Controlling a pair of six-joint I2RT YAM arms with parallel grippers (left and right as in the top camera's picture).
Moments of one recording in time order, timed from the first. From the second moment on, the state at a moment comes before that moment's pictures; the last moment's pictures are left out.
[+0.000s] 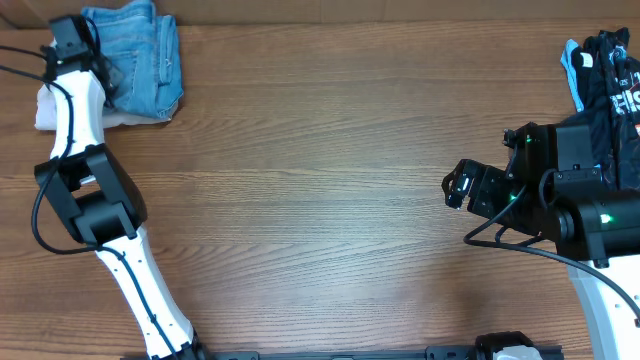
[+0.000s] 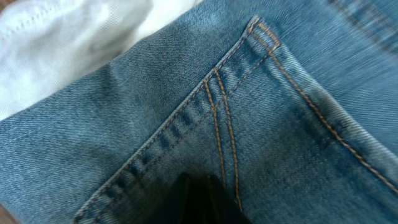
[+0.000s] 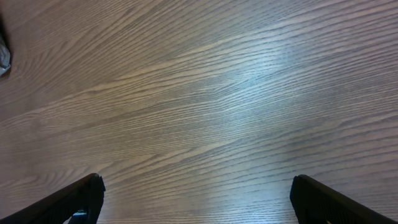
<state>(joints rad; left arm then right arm) 0.35 2.51 2.23 -0.70 -0.24 -0.49 0.10 1.14 1.30 -1.27 -0.17 0.44</state>
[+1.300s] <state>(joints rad) 0.18 2.55 2.23 -0.26 -0.24 -0.37 0.10 1.14 1.30 -1.29 -0.17 0.43</state>
